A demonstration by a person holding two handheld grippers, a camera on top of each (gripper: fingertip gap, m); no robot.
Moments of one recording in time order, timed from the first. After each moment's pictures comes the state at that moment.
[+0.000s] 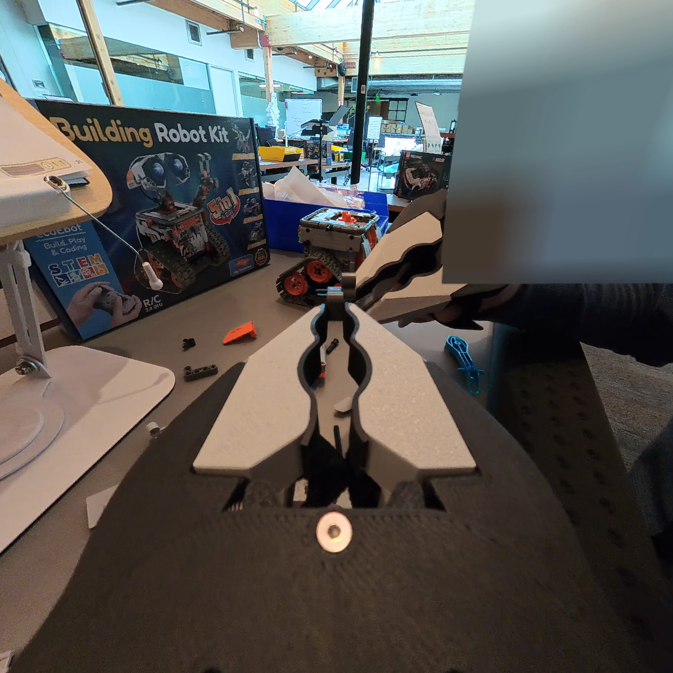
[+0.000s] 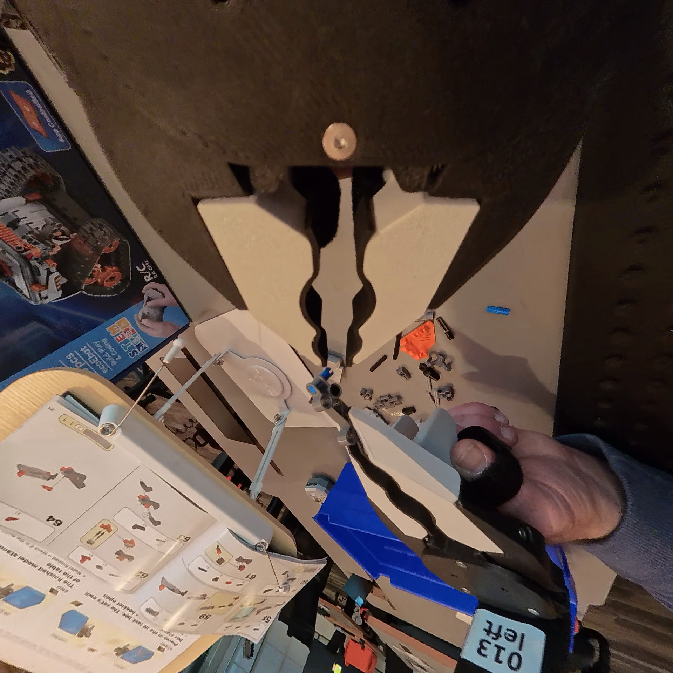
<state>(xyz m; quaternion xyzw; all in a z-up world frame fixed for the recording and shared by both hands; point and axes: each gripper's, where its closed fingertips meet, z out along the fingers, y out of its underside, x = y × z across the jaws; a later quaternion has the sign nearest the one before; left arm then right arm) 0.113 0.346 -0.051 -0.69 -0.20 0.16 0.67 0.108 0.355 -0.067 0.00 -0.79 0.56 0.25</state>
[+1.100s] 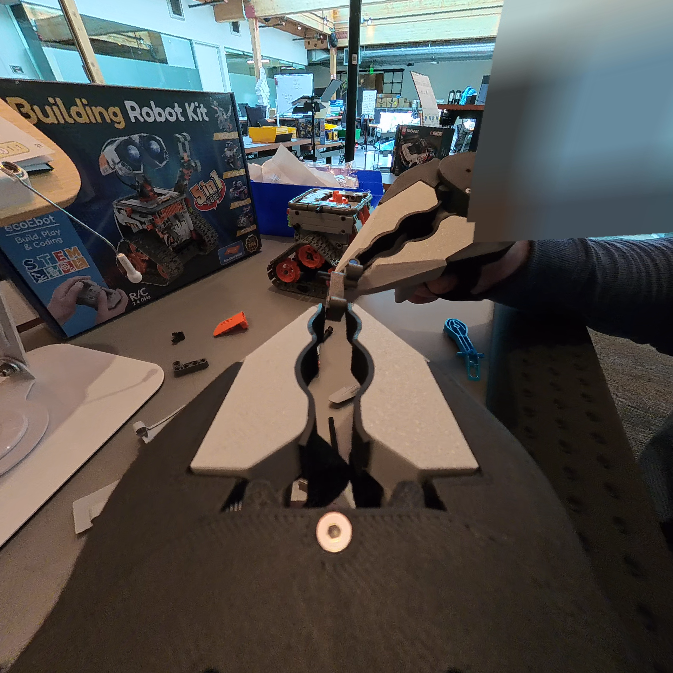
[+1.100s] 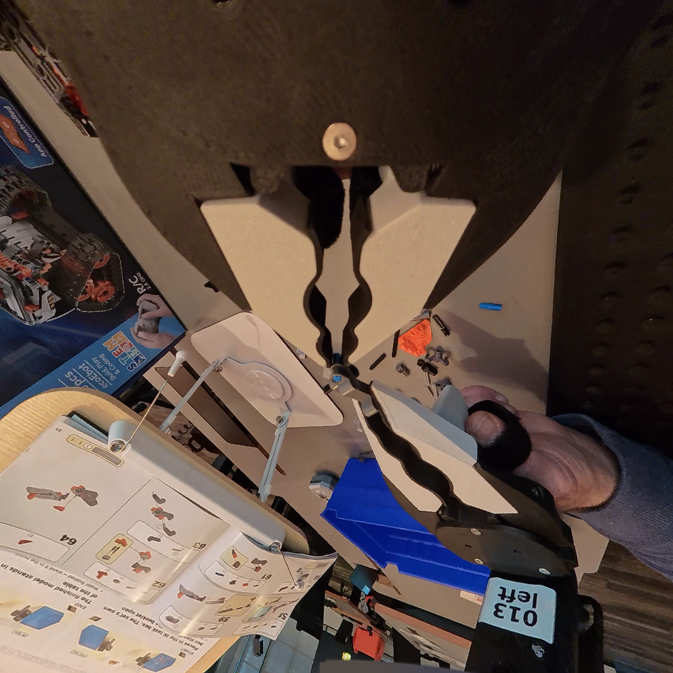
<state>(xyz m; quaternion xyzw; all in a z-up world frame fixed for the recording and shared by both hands) 0.116 0.357 -0.063 -0.71 -0.19 0.16 0.65 0.107 0.365 -0.062 -0.03 -0.78 0.58 0.23</state>
